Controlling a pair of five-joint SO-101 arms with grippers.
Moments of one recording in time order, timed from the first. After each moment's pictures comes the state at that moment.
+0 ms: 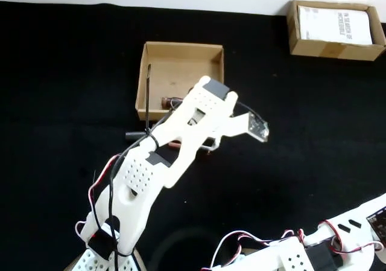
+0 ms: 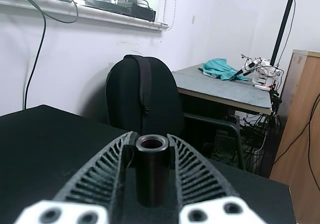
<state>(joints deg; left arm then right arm) 29.6 52.3 -41.2 96.0 -62.8 62.4 -104.1 95.6 6.2 9.5</state>
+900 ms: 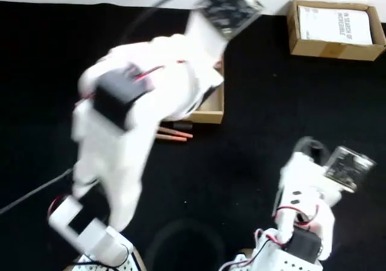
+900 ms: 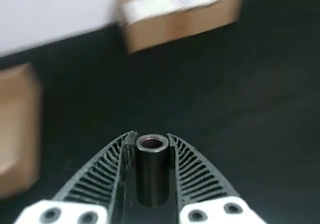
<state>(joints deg) 29.4 -1.4 -59.6 101.0 -10.2 11.1 -104.1 83.3 50.2 -4.2</state>
